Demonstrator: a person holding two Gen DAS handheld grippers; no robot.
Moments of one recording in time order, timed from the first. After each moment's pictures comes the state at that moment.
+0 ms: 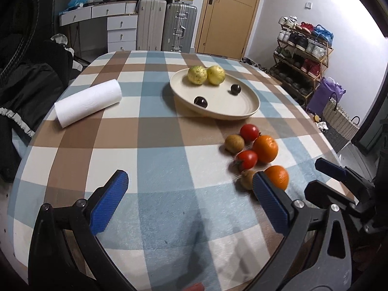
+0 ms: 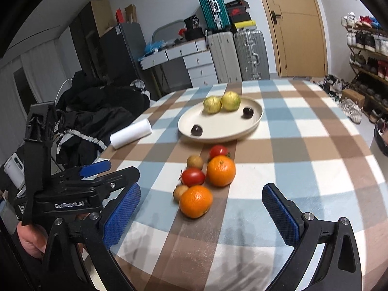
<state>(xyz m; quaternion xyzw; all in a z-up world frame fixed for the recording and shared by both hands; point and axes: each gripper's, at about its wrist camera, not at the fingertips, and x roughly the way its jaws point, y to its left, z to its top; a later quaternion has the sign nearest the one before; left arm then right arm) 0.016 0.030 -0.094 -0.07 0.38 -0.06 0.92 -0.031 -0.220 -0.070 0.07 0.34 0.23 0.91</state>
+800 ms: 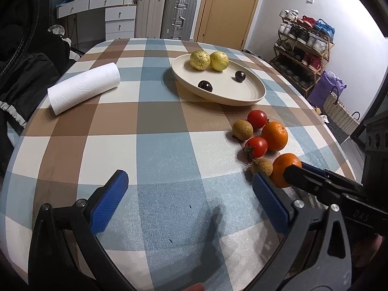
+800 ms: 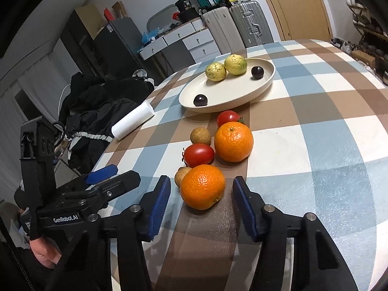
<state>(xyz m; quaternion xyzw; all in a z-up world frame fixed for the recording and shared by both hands) 0.029 0.033 -0.118 -0.07 0.40 -0.06 0.91 -0.001 -0.212 -0.114 0.14 0.40 0.26 0.87</state>
